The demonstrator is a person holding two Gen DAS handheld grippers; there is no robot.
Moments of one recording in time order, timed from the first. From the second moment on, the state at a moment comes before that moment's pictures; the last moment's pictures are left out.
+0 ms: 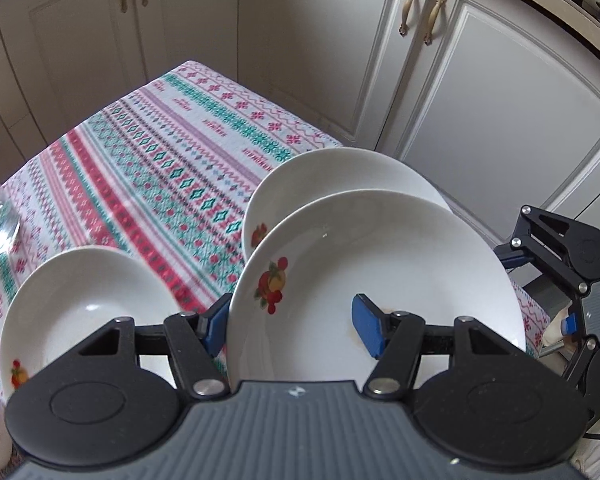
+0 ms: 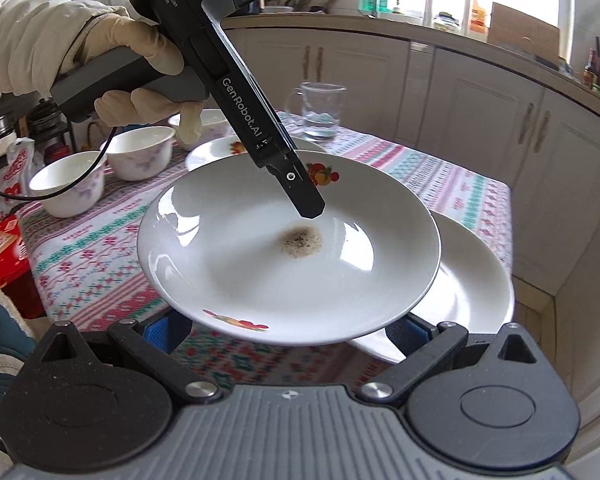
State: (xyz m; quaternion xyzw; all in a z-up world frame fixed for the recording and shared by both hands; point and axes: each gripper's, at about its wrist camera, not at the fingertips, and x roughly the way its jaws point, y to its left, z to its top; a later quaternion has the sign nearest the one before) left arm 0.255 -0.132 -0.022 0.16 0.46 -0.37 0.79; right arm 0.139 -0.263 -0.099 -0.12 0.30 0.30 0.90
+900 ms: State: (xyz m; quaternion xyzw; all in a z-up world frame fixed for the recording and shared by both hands) left arm 0.295 -0.191 -0.050 0.16 0.47 -0.40 0.77; right arm 0.155 -0.307 -0.105 -0.07 0.32 0.23 0.92
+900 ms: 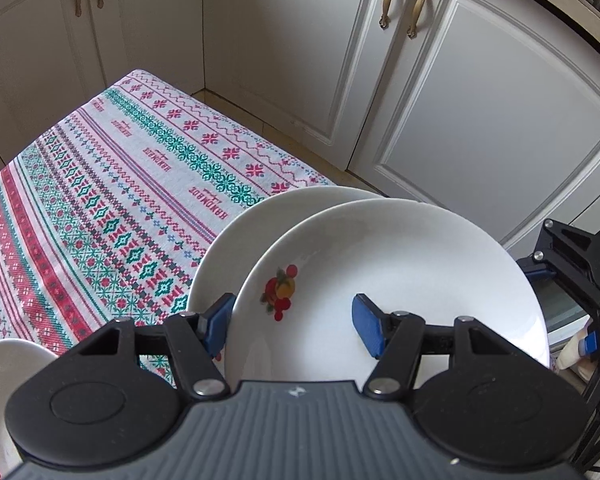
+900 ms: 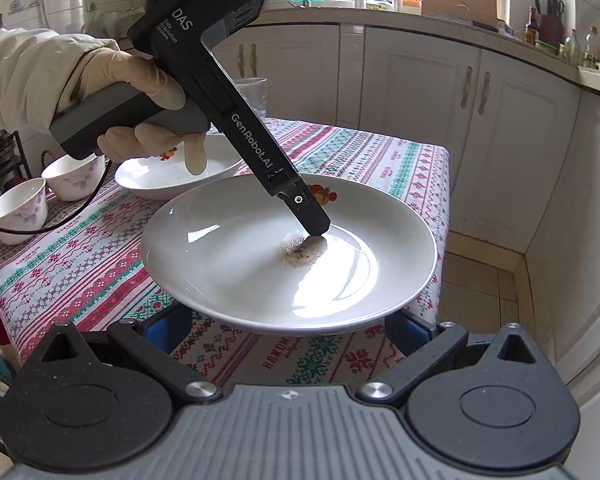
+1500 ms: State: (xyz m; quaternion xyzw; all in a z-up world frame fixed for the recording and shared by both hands) left arm 0.297 -0.197 -0.057 0.18 0.46 -0.40 0.77; right arm 0.157 -0.307 -0.101 -0.06 0.33 0.21 0.92
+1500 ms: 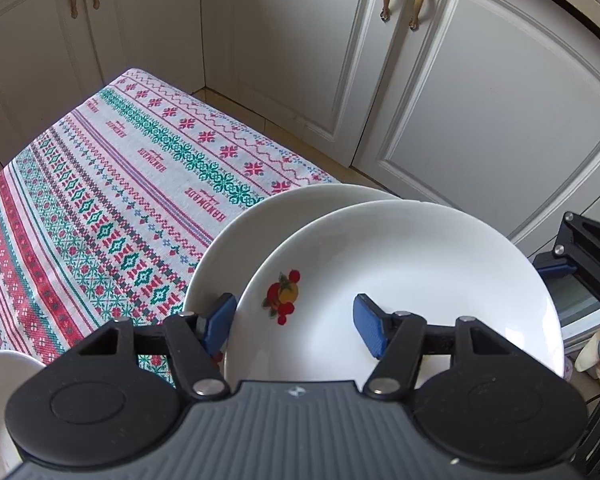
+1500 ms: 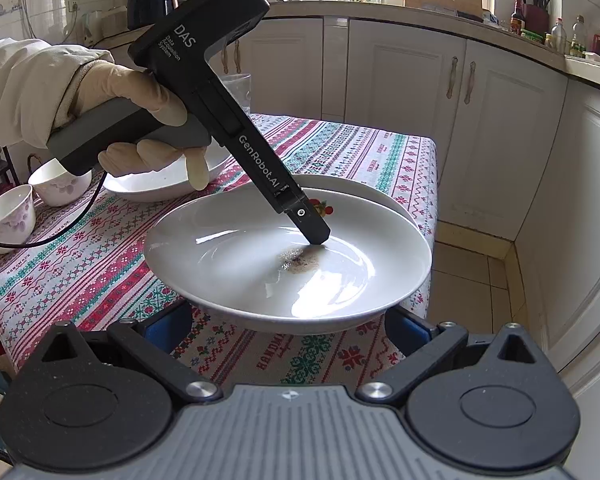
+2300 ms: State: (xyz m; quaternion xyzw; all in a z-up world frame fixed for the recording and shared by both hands) left arm 0.292 -0.192 -0.049 0.18 0.45 -0.40 0.78; right arm 0.159 -0.302 -0.104 -0.06 0.33 0.20 0.92
